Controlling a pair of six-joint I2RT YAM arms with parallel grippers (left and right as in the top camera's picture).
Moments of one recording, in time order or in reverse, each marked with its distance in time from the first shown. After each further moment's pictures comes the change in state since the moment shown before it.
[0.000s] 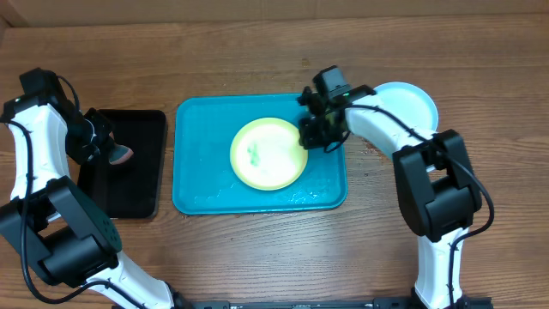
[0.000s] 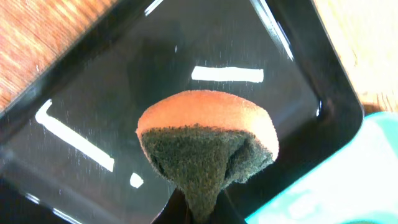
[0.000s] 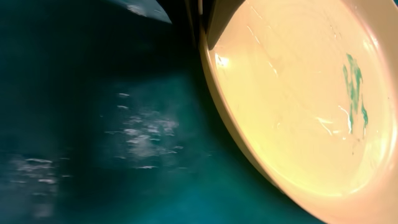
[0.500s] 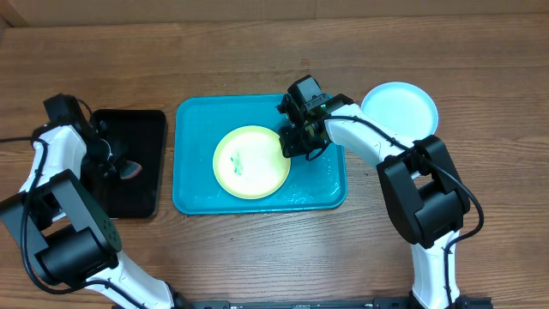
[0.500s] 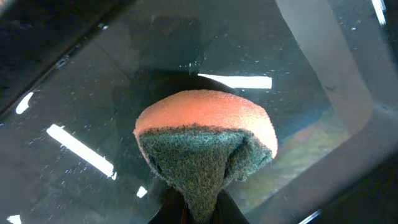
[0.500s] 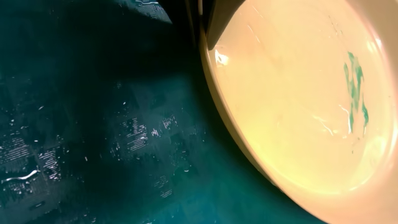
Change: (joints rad) left arm 0.000 0.000 -0.284 0.301 -0.033 0.003; right arm 0.085 0.000 0.000 0.024 0.048 0.063
